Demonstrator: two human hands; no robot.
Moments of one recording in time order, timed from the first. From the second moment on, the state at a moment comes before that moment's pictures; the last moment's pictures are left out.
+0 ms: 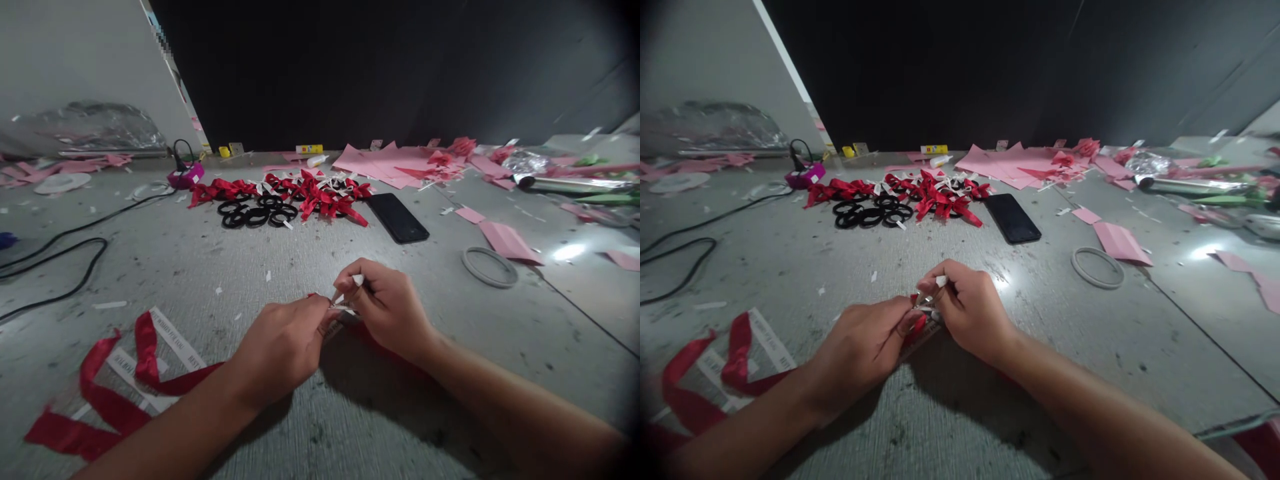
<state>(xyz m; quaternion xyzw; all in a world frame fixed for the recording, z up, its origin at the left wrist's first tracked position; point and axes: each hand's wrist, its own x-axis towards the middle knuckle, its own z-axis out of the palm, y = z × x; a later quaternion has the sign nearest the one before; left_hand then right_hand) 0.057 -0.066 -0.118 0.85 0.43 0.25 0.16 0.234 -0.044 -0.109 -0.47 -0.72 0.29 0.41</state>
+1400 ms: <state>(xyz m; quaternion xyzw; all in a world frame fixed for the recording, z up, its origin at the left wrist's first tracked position) 0.054 -0.053 -0.132 0.62 0.44 0.41 0.50 0.231 -0.041 -0.113 -0.42 -0.62 0.53 0.40</state>
